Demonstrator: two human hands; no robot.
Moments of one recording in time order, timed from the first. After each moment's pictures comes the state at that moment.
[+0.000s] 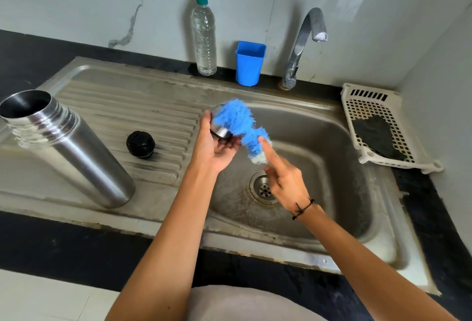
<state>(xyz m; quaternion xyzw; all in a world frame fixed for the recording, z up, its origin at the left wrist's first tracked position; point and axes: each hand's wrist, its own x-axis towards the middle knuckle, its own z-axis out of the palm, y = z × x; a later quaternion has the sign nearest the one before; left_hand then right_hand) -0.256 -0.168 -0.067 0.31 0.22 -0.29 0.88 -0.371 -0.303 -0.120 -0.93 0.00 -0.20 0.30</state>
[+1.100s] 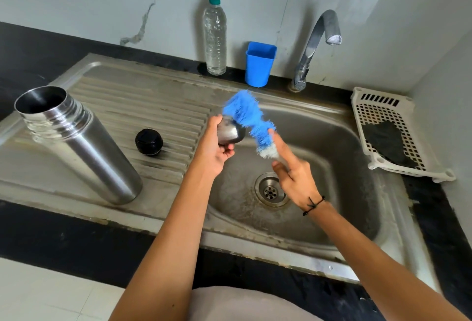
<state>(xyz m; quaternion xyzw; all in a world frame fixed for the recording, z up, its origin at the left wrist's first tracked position) -0.249 -0.157 -0.075 0.50 0.18 -0.26 0.81 -0.361 -0.311 -0.108 -0.91 0.00 -0.17 0.38</state>
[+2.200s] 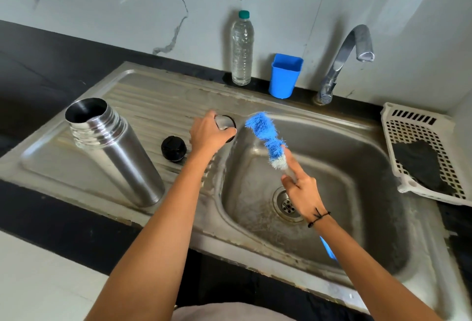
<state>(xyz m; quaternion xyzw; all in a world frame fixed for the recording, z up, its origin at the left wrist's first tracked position) -0.184 -0.114 -0.077 0.93 0.01 -0.04 0.36 -0.338 -0.298 -0.123 -0.89 0.11 -0.08 0.44</state>
